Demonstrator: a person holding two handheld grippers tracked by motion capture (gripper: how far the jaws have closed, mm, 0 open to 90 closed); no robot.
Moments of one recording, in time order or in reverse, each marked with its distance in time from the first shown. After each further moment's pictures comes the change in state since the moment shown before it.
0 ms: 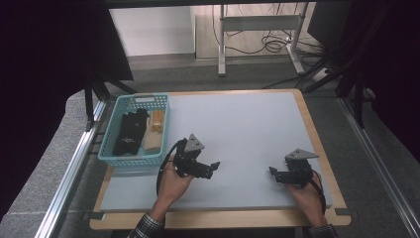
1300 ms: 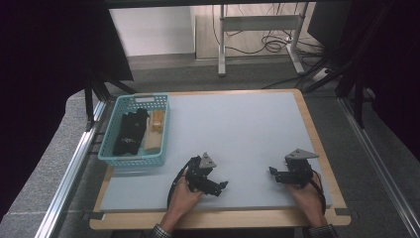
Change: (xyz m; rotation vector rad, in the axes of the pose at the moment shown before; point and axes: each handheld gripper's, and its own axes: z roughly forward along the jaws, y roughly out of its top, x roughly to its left) left arm -0.025 -0.045 0.052 0.129 -0.066 0.013; right arm 0.000 0.000 0.000 -0.001 0.000 -0.001
